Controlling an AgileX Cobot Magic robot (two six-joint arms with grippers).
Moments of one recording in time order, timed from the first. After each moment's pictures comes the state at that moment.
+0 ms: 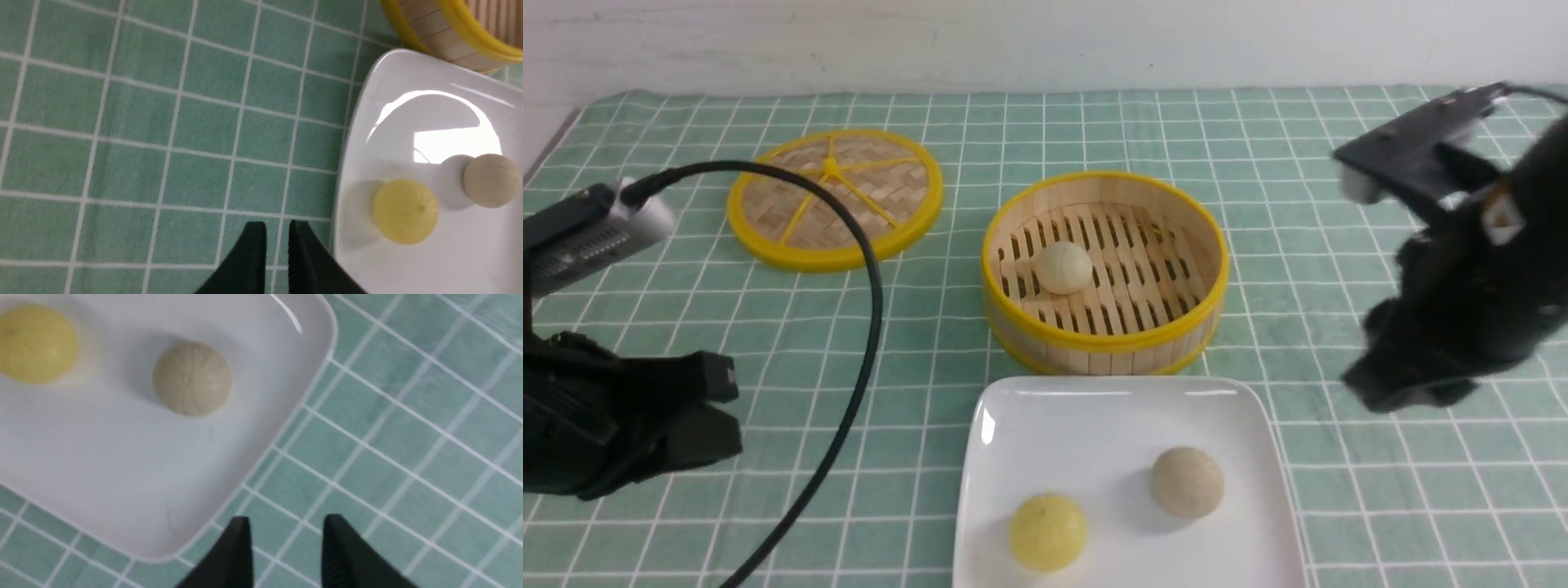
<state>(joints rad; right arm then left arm) 0.55 1.33 -1.23 0.02 1.20 0.01 -0.02 0.99 -0.76 -0.47 0.86 0.03</state>
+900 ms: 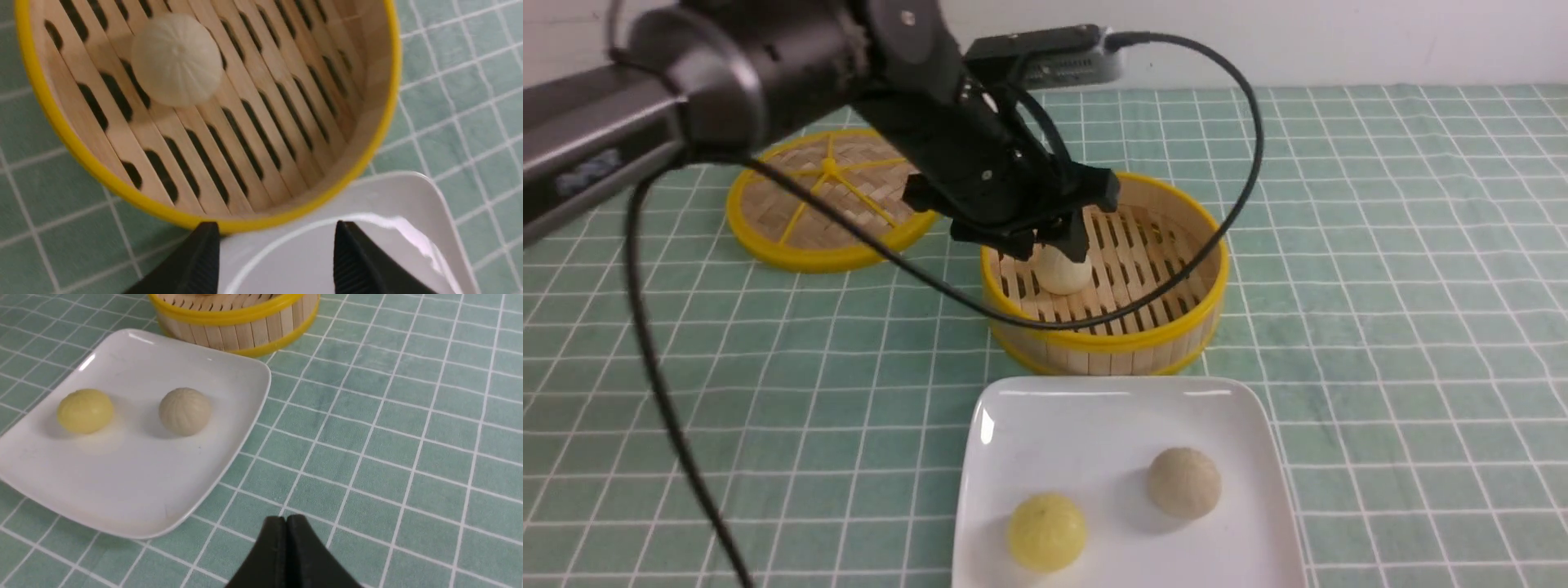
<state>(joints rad) 0.54 0.16 -0.45 -0.04 0.89 0.19 -0.52 1.90 -1.68 -0.20 0.87 -0.10</state>
